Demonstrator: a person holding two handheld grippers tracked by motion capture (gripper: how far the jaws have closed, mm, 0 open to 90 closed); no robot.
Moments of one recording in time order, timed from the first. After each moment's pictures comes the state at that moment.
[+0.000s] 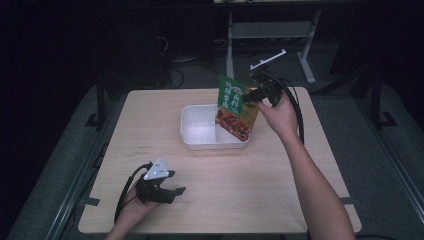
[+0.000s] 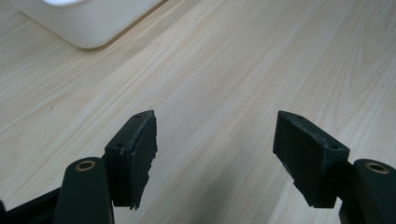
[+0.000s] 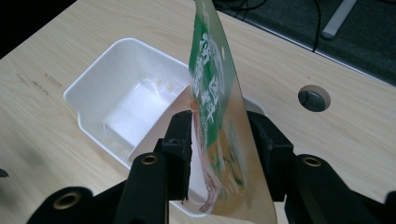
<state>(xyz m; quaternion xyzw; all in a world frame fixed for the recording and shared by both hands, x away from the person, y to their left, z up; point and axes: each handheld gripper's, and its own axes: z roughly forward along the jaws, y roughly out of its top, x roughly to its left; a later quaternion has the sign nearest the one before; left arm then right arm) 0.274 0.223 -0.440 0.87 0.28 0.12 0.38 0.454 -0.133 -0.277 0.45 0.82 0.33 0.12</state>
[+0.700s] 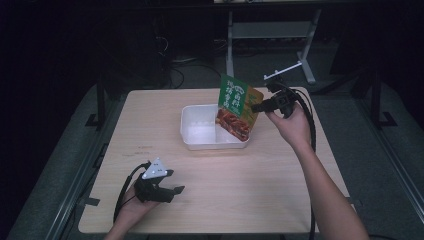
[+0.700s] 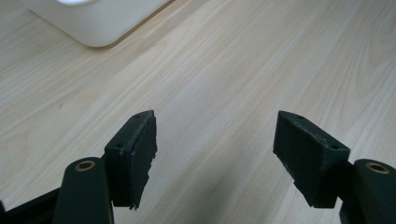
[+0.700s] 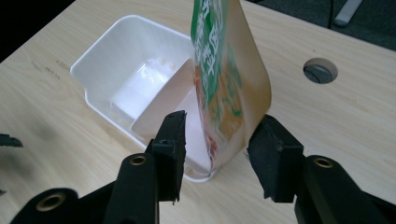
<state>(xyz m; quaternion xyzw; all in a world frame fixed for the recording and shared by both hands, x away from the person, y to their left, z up) 0.275 0.226 -0.440 0.87 0.29 0.12 0.38 0.432 -0.165 -0.294 0.46 0.81 0.35 0.09</state>
